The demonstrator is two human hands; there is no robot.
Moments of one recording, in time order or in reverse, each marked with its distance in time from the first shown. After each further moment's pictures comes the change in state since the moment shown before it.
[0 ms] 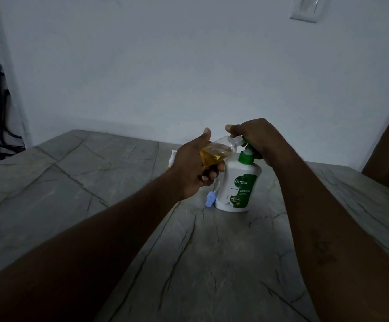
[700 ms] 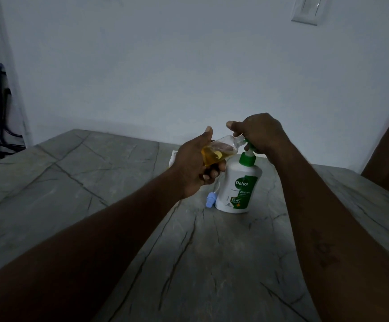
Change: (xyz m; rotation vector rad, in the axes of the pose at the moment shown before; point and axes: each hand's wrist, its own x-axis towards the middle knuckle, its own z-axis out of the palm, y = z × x) left_hand -0.002 0.005 0.002 0.000 0.009 0.011; right_hand 0.001 -0.008 -0.004 -0.217 0.071 -0.151
